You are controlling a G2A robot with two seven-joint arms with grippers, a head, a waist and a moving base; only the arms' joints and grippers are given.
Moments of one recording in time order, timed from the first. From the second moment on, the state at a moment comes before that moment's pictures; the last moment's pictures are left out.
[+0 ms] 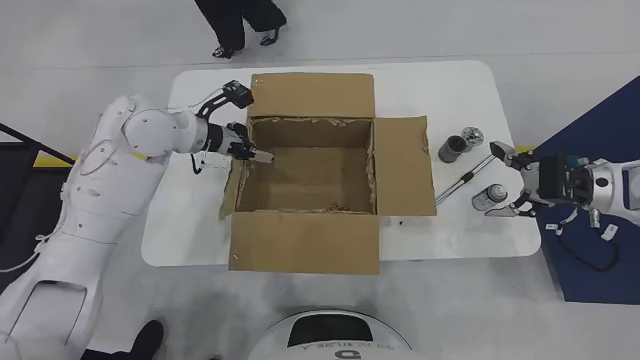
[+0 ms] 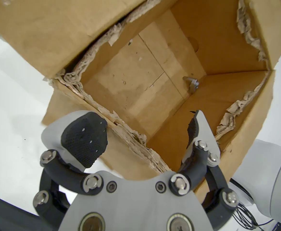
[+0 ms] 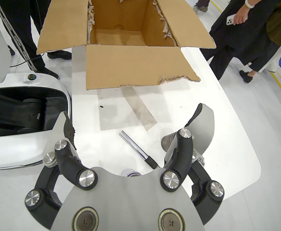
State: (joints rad) left arm 0.86 -1.00 -1.03 -1.39 0.41 -0.43 -1.26; right arm -1.55 -0.24 1.40 -1.63 -1.27 -1.01 -0.59
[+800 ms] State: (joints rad) left arm 0.85 -1.02 -0.94 -1.60 0.47 -0.39 -1.13; right arm -1.55 -0.24 1.40 -1.63 -1.27 -1.01 -0.59
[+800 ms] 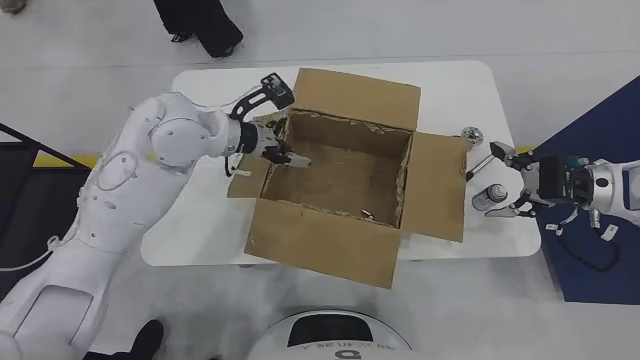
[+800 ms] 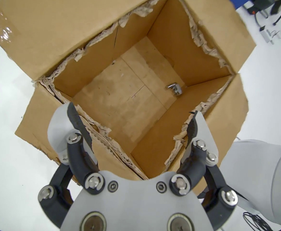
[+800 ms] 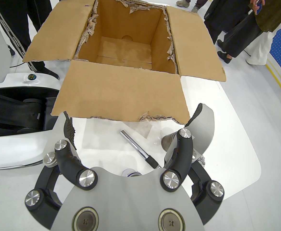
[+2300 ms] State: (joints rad) left arm 0.73 -1.13 -0.70 -1.44 0.17 -0.40 -1.02; right arm -1.55 -0.24 1.40 -1.63 -1.27 -1.01 -0.59
